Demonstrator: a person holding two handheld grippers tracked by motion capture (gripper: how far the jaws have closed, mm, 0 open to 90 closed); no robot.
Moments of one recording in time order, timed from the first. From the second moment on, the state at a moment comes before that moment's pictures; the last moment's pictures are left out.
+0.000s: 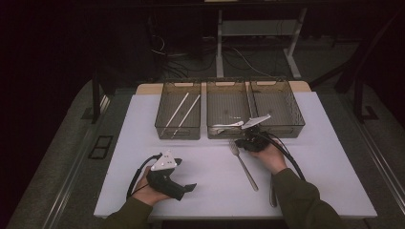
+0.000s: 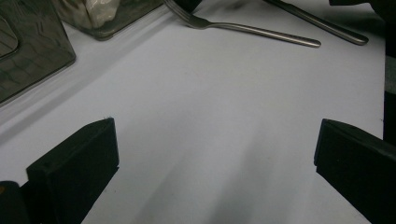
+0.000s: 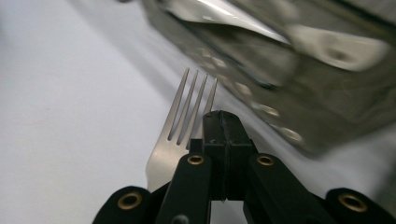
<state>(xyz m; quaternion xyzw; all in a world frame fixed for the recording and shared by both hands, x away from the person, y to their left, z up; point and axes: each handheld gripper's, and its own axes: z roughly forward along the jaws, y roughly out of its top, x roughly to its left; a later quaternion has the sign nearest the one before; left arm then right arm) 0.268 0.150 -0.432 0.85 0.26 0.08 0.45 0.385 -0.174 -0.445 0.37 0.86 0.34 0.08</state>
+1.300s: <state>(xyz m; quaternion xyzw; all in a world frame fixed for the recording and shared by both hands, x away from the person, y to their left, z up) 0.270 0.153 -0.435 0.86 0.25 0.09 0.44 0.351 -0.135 -0.422 0.33 0.93 0.16 0.01</state>
